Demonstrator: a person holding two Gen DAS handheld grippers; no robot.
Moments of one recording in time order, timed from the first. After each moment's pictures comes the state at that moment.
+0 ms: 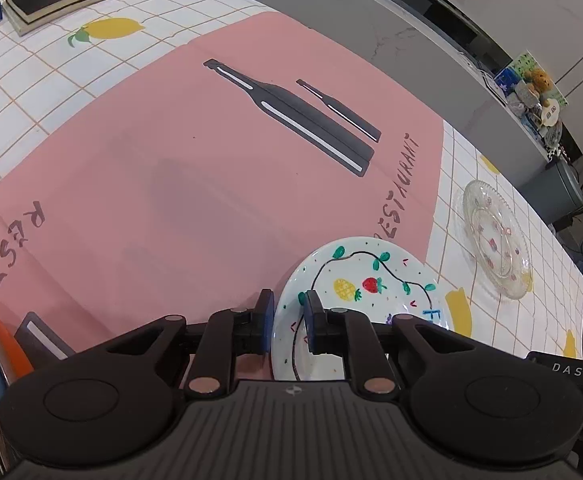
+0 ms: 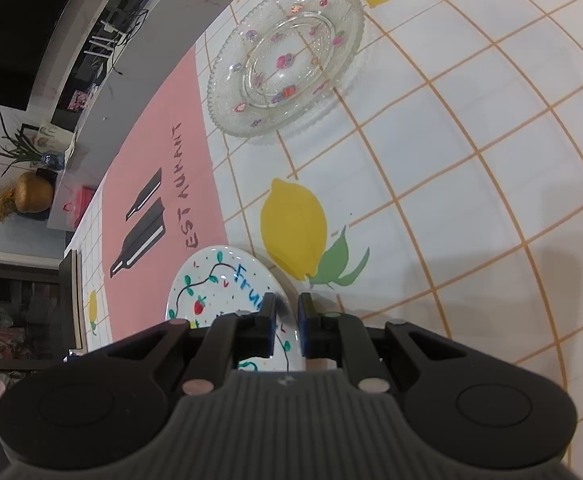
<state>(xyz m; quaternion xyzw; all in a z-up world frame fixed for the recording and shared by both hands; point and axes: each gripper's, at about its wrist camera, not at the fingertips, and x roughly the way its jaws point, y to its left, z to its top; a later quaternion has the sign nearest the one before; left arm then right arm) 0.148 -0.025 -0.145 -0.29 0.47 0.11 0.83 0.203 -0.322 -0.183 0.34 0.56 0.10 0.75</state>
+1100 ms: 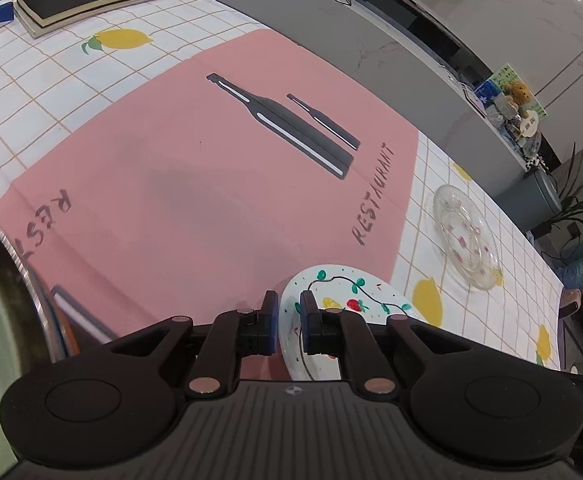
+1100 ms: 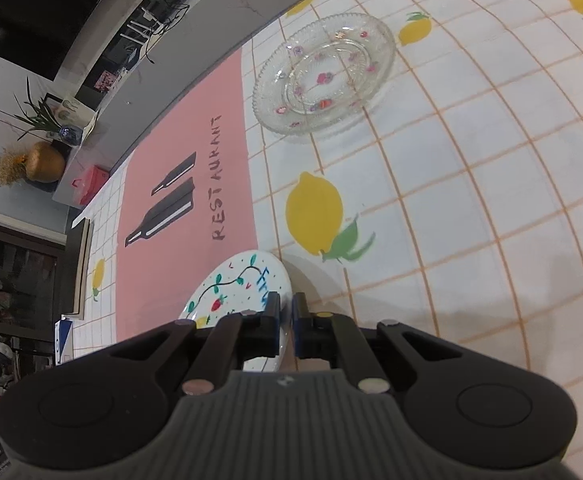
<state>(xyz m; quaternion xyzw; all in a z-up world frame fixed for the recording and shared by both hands) 0.114 -0.026 -0.123 -0.30 0.45 0.09 0.84 0.168 -0.322 -0.148 0.28 0.54 0.13 0.78</state>
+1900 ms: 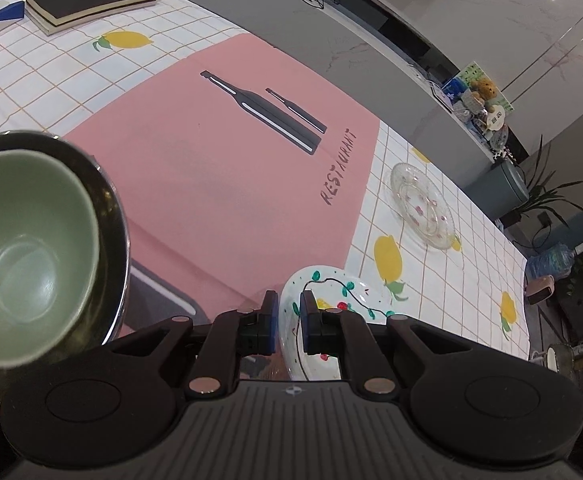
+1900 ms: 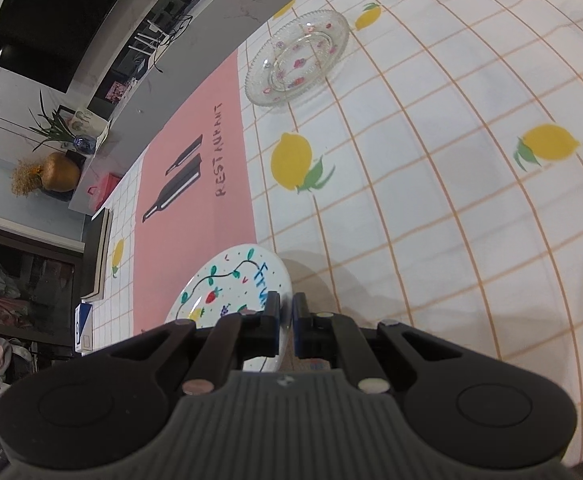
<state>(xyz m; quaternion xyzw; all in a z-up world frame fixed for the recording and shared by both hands) 0.052 -0.039 -0.096 -0.31 0.43 0.05 0.84 0.088 -0.352 -0.139 0.31 0.52 0.13 0.78</state>
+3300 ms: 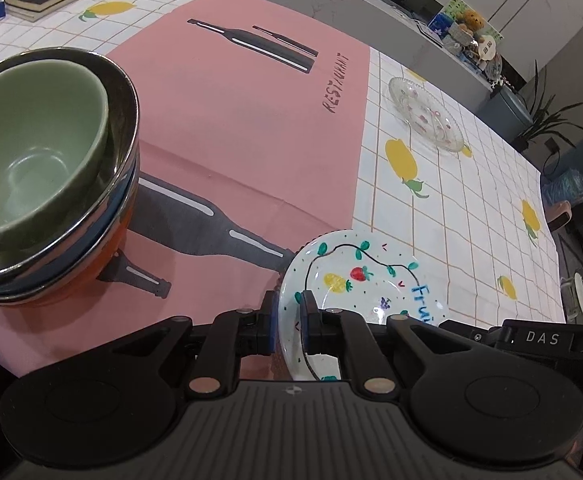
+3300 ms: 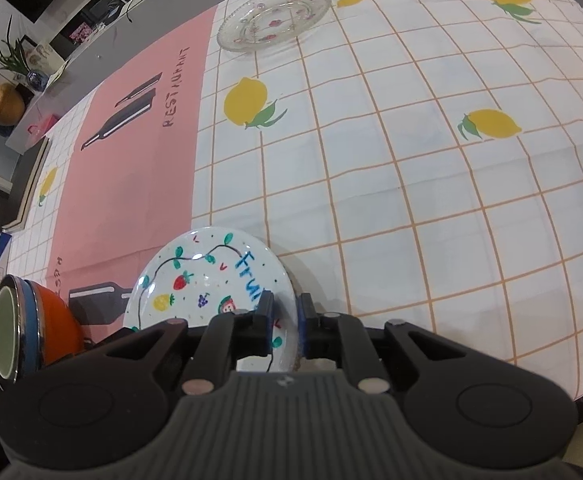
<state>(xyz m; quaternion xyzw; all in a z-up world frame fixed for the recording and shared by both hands) 0.011 -0.068 -0.124 -0.23 0.49 0.02 0.84 0.052 -0.329 -0.145 0.16 0.55 0.08 0.81</state>
